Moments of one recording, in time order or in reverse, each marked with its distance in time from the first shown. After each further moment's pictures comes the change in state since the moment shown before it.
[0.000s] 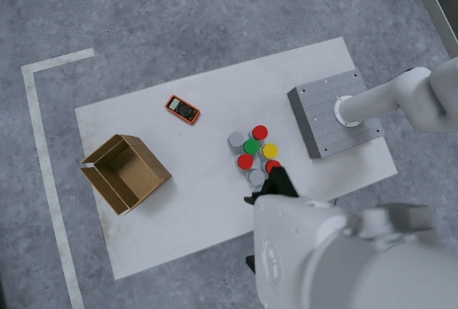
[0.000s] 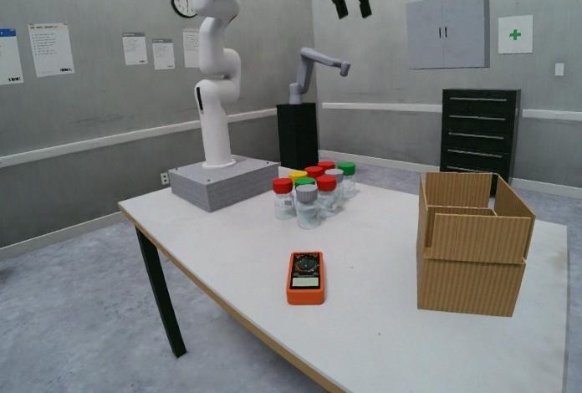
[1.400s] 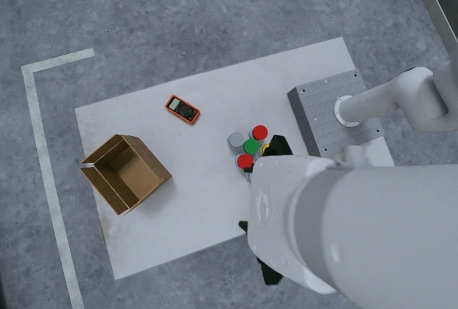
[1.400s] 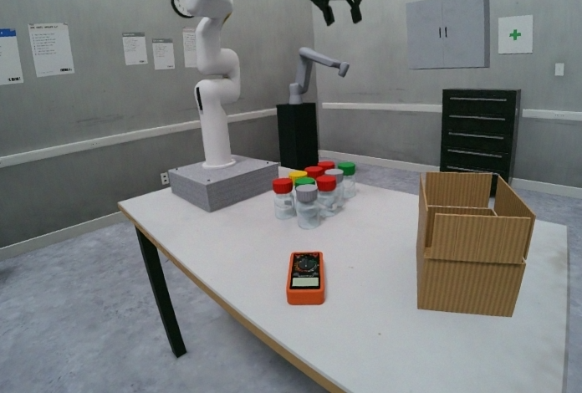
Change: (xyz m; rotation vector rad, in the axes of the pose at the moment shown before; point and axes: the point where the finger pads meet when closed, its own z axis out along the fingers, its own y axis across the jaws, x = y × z) arm 0.002 -0.038 0.020 0.012 -0.012 0.127
